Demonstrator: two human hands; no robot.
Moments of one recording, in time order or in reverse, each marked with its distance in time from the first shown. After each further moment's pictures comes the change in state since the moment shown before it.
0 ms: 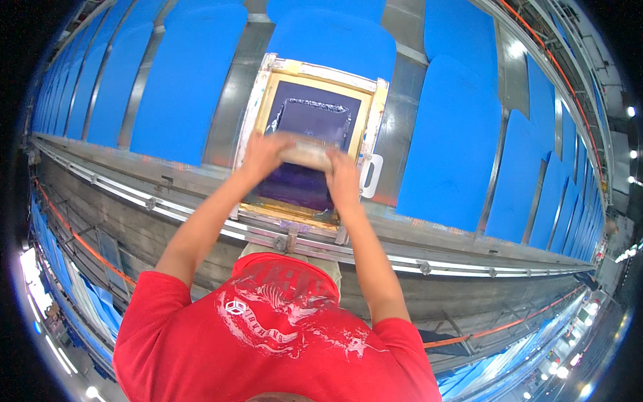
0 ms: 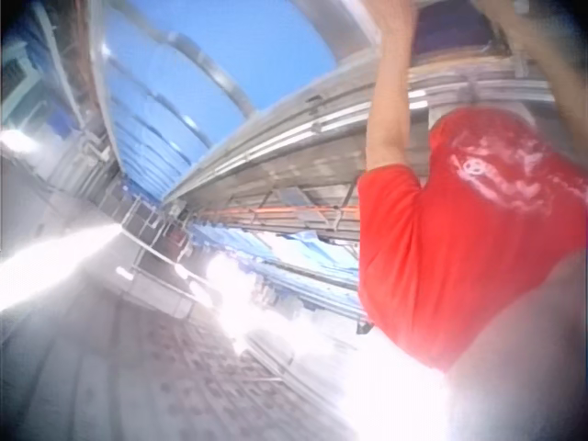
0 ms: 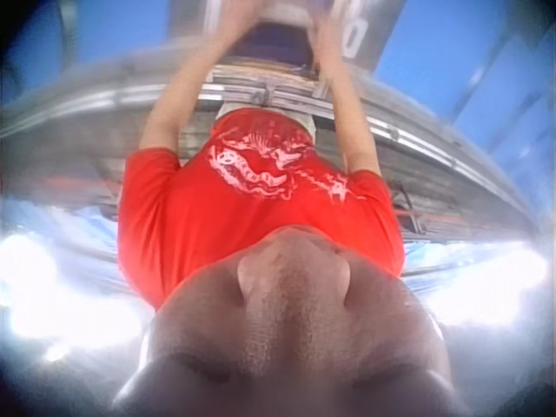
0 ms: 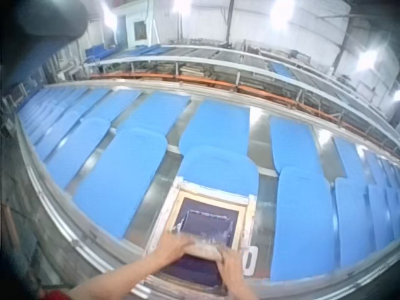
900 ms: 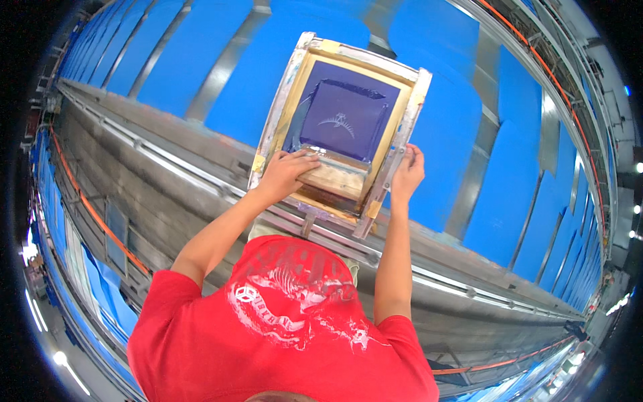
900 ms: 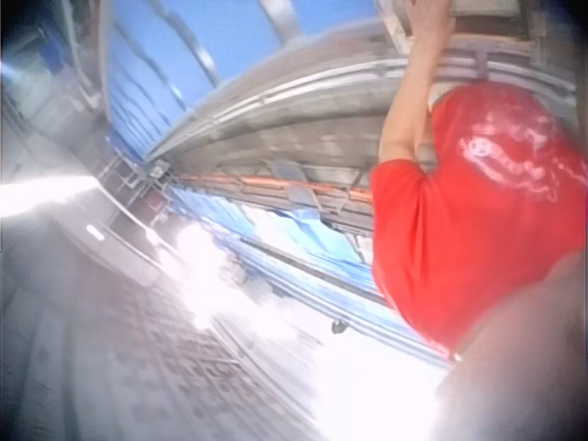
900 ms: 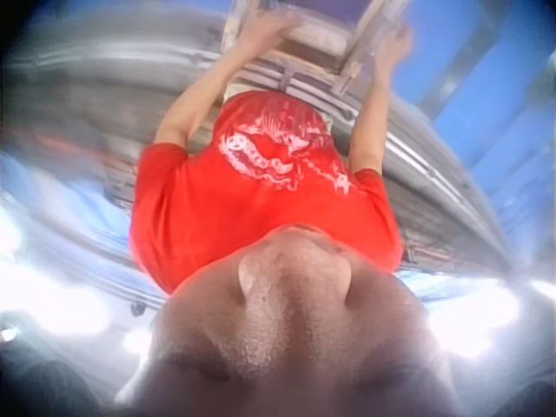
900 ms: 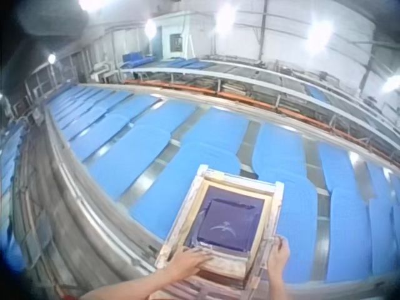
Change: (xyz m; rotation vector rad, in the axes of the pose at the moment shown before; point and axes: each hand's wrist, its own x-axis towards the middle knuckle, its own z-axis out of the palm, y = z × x) left_hand -0.174 -0.176 -0.109 -0.171 -0.021 -0.026; right_hand 0.086 -0.151 0.109 0.288 0.470 0.353
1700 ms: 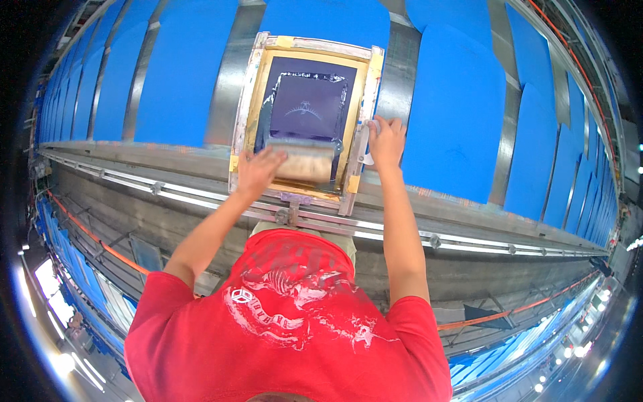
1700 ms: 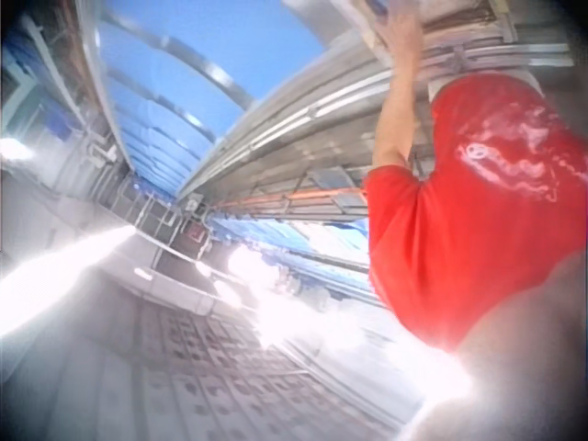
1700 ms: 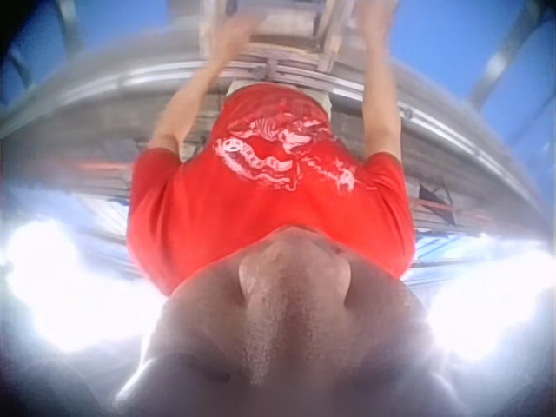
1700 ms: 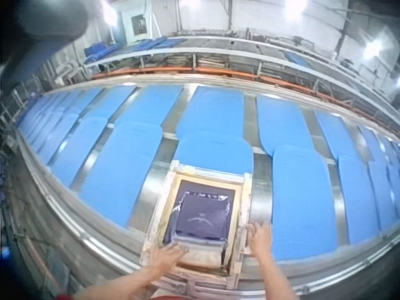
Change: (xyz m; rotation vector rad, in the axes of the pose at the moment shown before) left_hand -0.066 -0.202 -0.062 0.298 0.019 0.123; right_hand -0.051 -0.065 0.163 -0.595 -0.305 -0.078
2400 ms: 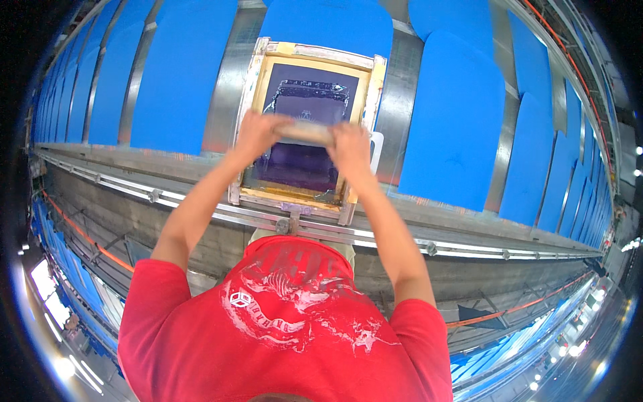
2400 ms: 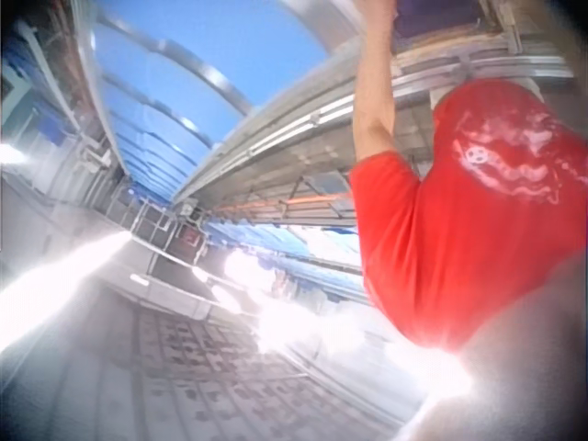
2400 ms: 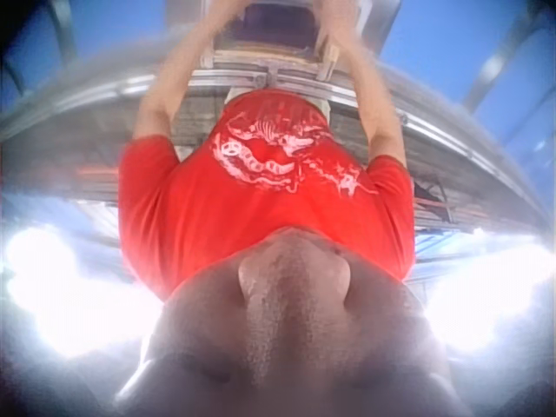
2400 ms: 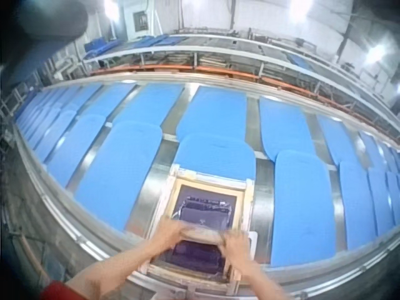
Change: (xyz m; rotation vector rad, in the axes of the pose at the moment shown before) left_hand 0.125 -0.053 -0.026 -0.195 -0.020 -0.065; right_hand 0.004 -0.070 0.013 -0.037 -0.180 -0.461
